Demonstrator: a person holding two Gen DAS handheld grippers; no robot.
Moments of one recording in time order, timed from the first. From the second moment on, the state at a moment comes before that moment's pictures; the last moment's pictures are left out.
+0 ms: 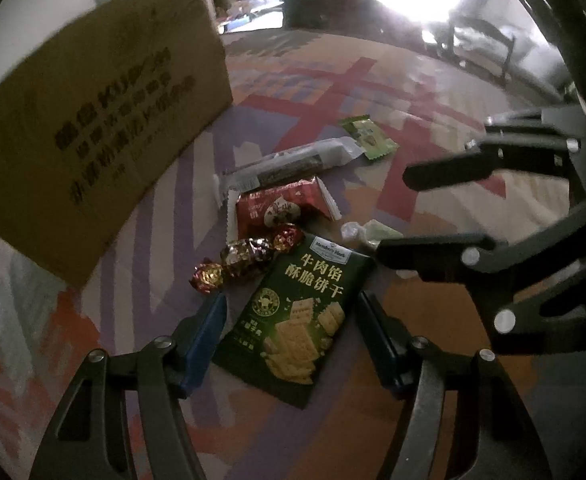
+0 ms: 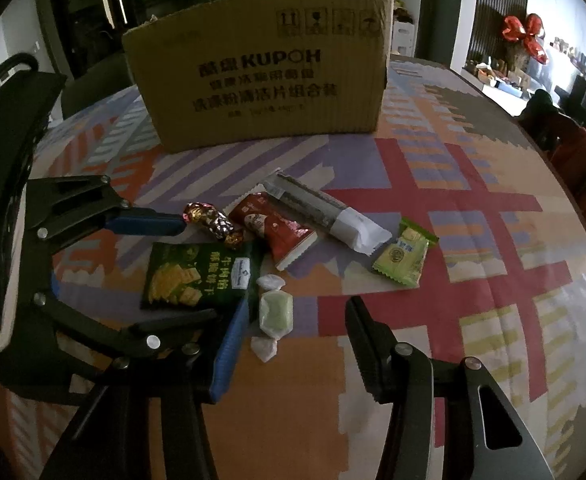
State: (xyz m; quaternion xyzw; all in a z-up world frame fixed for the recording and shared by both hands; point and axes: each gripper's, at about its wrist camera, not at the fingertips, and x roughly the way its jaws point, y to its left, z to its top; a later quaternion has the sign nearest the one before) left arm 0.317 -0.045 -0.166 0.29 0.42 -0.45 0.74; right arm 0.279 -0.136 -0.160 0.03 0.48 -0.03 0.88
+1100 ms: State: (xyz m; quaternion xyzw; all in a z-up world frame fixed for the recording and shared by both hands) left arm 0.292 -0.003 -0.136 0.10 0.48 -0.28 0.83; right arm 0.279 -0.133 -0.162 0.01 0.48 0.02 0.88
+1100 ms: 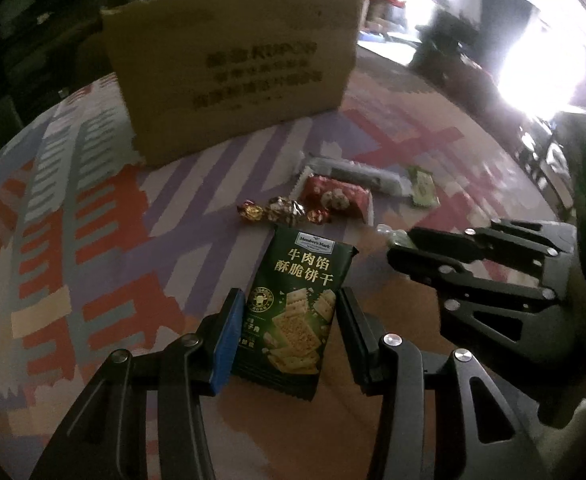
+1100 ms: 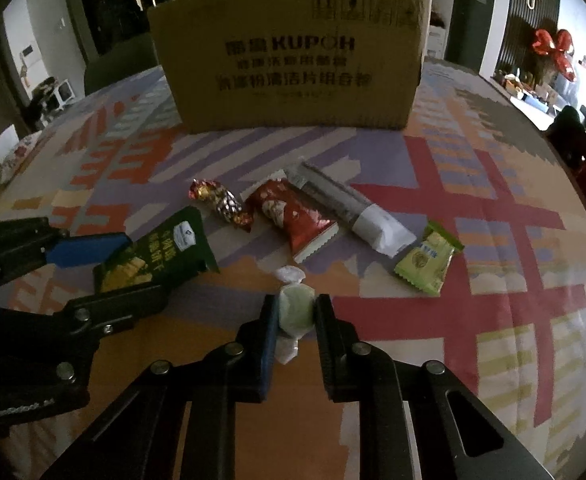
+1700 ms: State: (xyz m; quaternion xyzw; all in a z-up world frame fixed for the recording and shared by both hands) left arm 0.263 -0.004 -0.060 0.03 0.41 -0.21 0.89; right arm 0.254 -0.146 -0.077 0.01 0.39 0.06 0.92
